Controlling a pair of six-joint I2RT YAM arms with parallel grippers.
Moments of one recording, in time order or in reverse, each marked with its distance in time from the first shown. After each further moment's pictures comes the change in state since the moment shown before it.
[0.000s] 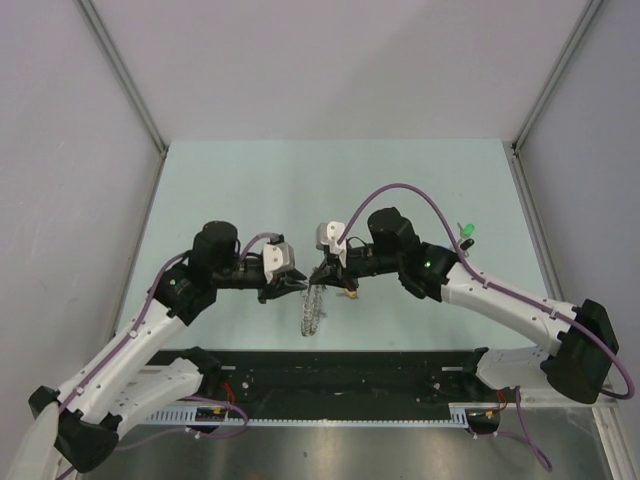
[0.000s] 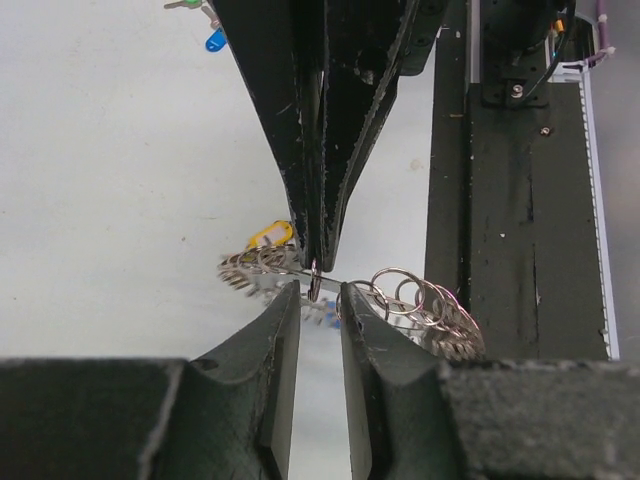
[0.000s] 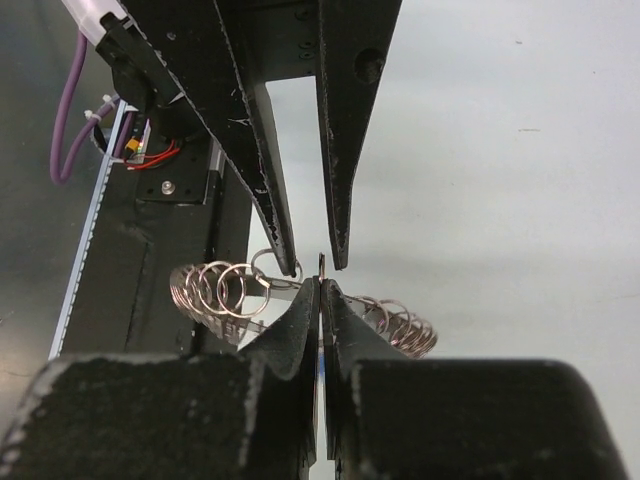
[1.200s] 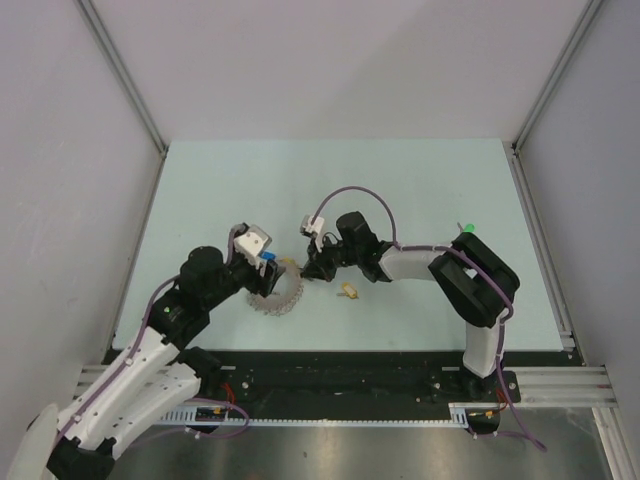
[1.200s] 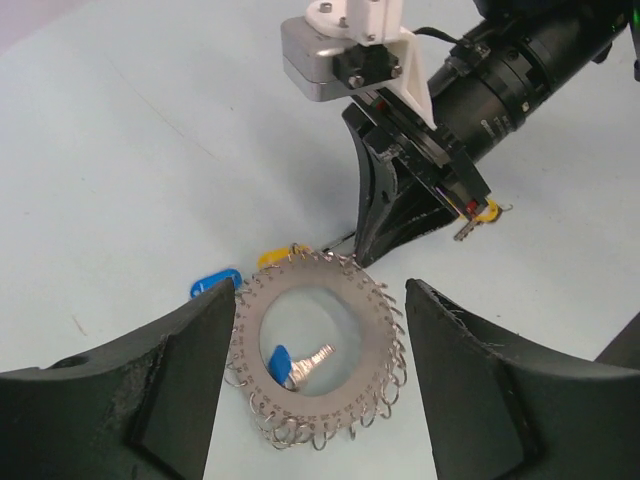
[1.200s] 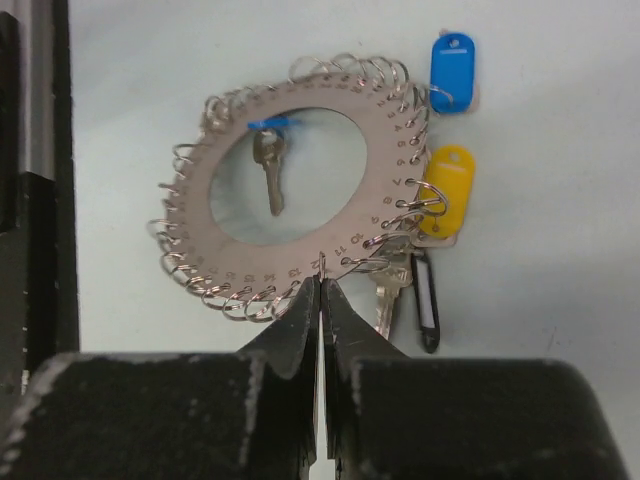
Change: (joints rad) left arm 0.020 -0.210 -0.224 0.185 -0.658 -0.305; right arm -0.129 0.612 -0.005 0.477 0.018 0.240
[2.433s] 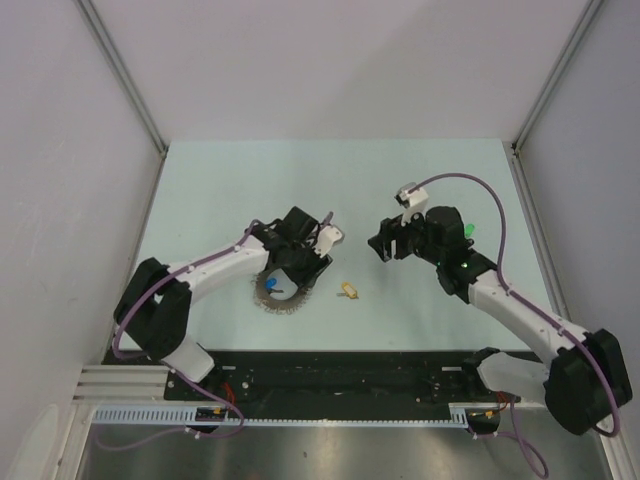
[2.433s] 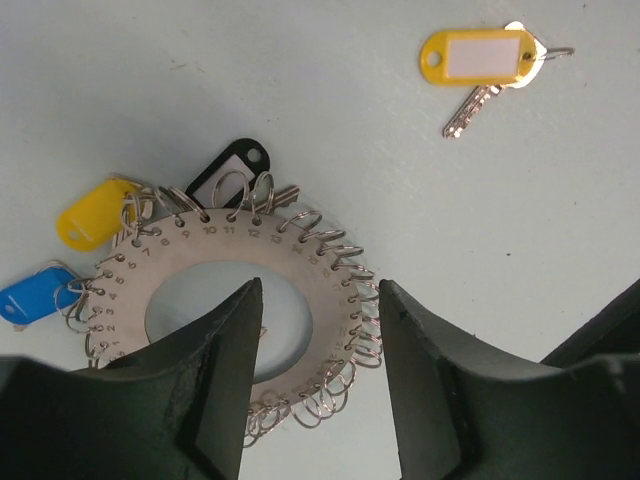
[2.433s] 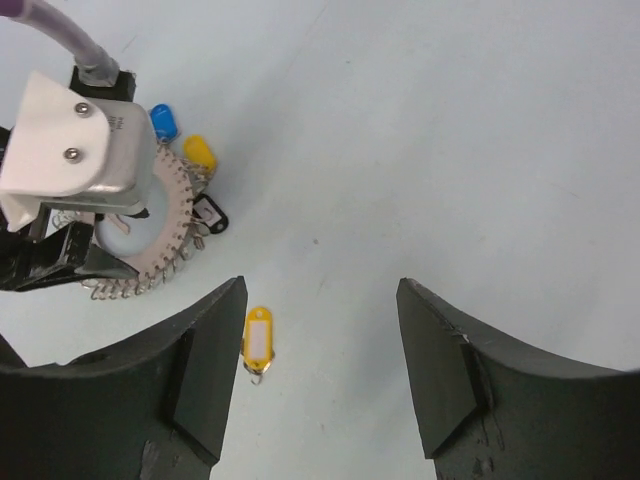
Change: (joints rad) left arm -0.117 0.922 0.425 -0.261 0.035 0.051; right arm -0.277 -0.706 -0.255 -0.335 0.388 0.160
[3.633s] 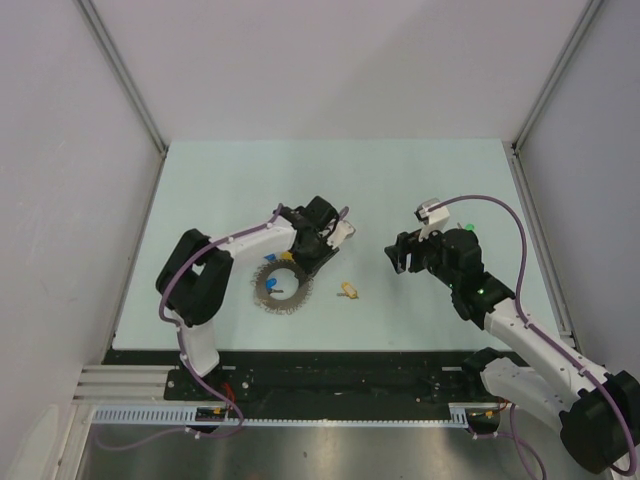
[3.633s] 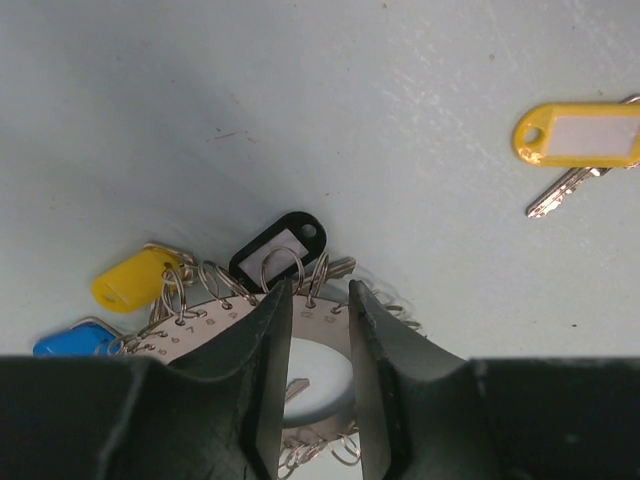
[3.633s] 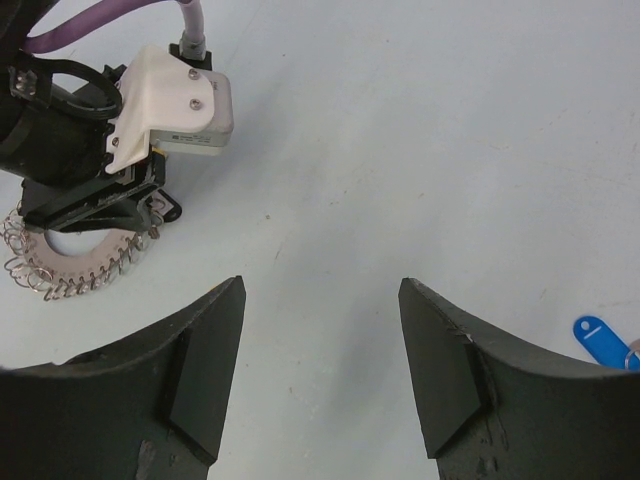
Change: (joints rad) left arm -0.007 0.299 0.246 -0.125 -0.082 0.028; right arm 0.000 -0.271 -0.183 -0.022 0.178 0.009
